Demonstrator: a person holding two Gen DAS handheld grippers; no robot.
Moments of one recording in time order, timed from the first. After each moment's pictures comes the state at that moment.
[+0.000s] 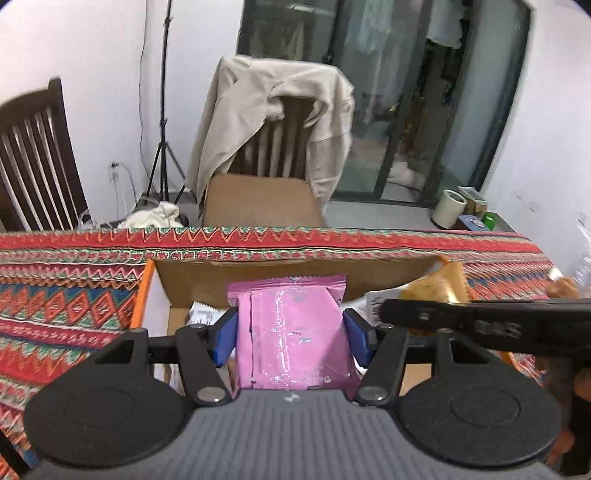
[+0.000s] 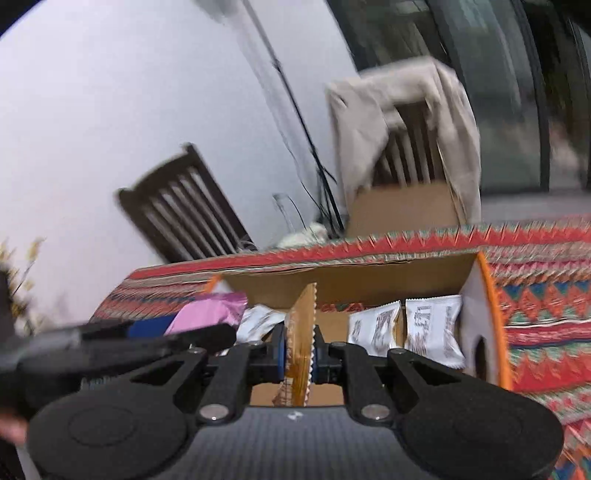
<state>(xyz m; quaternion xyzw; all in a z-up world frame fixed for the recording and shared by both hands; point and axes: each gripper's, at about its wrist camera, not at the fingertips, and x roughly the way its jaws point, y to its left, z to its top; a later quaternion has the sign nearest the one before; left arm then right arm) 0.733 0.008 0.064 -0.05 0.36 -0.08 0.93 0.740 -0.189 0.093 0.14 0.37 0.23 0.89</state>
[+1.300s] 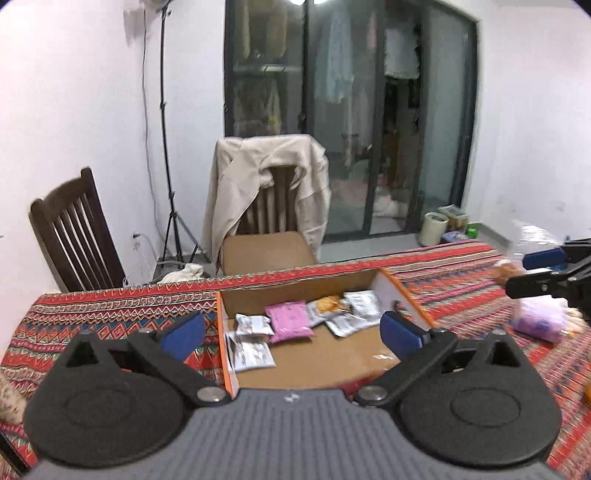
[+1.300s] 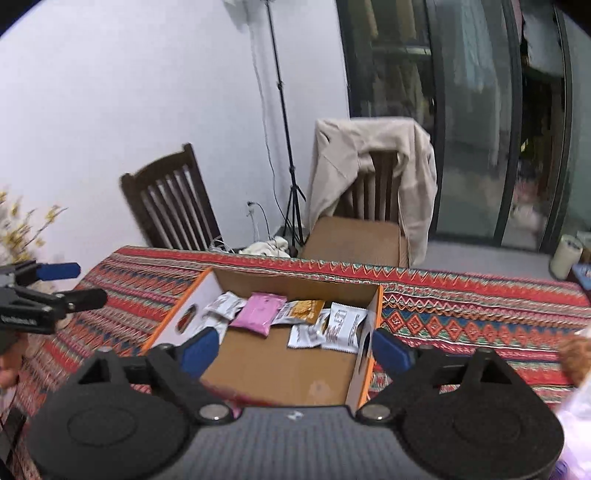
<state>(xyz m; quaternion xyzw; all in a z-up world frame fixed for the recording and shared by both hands) 0.492 0.039 0.210 0.03 0.26 -0.11 0.96 0.572 -0.262 0.222 0.01 0.32 0.20 0.93</state>
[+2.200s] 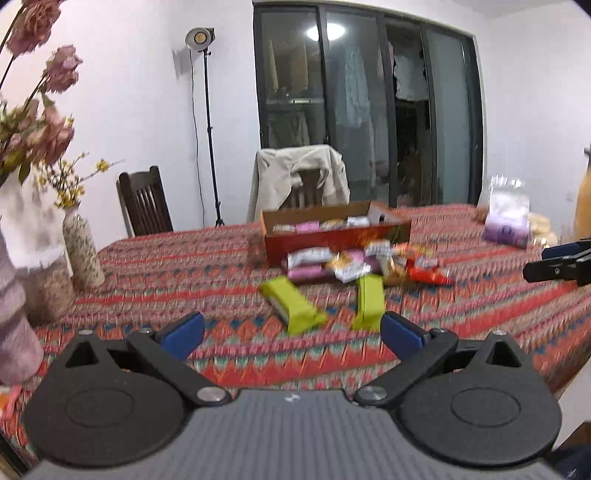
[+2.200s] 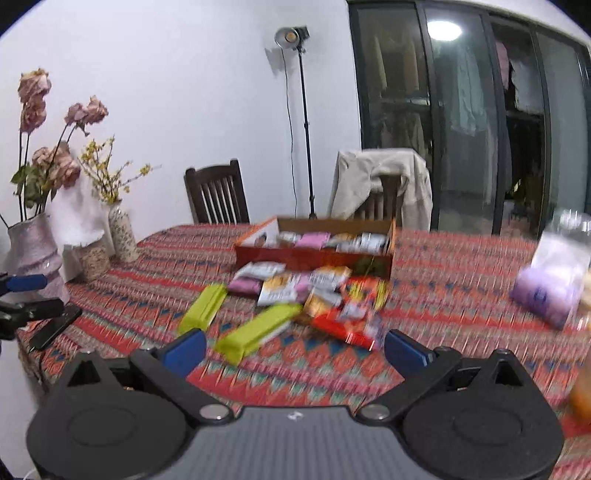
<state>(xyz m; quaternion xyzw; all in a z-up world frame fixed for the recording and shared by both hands) 0.164 0.057 0.074 0.05 0.20 -0.03 0.98 0.233 -0.271 0.111 0.02 0.24 0.20 0.95</state>
